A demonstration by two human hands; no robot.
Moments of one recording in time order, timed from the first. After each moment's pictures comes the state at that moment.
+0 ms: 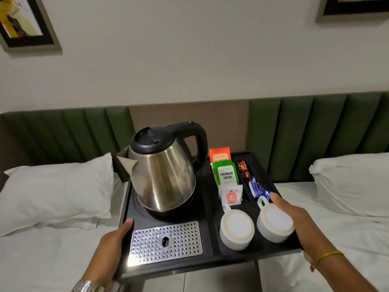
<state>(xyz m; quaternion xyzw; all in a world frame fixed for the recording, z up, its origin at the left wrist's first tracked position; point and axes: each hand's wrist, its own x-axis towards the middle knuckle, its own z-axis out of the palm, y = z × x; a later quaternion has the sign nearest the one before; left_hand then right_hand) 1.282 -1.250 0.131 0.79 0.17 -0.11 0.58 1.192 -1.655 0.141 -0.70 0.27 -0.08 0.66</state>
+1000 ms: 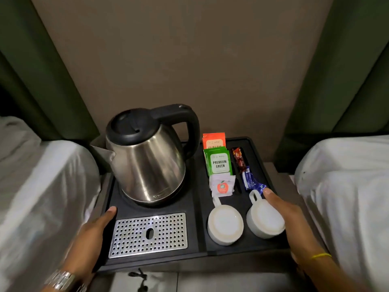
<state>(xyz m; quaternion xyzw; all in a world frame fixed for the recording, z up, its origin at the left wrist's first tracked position) 1.689 -1.293 -0.382 0.81 0.17 -0.06 0.56 1.582 -1.683 -0.392 -0.66 0.28 -0.14 0.68</state>
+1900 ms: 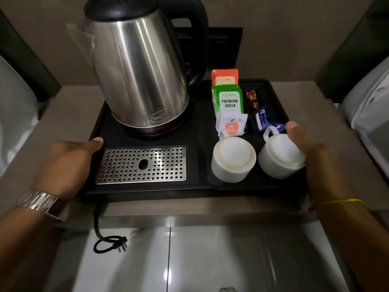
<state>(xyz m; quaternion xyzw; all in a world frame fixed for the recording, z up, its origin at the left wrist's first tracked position) 1.840 -1.303 -0.583 0.90 0.18 0.02 0.39 1.675 -1.690 -0.556 -0.68 0.34 -0.18 0.62</state>
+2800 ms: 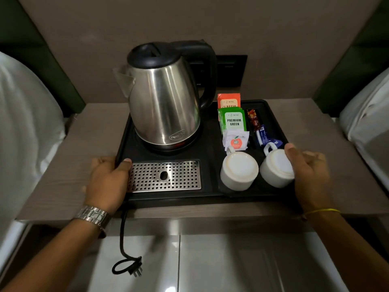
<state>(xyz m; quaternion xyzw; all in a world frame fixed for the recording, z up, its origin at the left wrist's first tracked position) 1.805 -1.313 -0.574 0.90 0.06 -0.01 0.44 1.672 -1.684 -0.590 -0.73 0.33 -0.29 0.53</state>
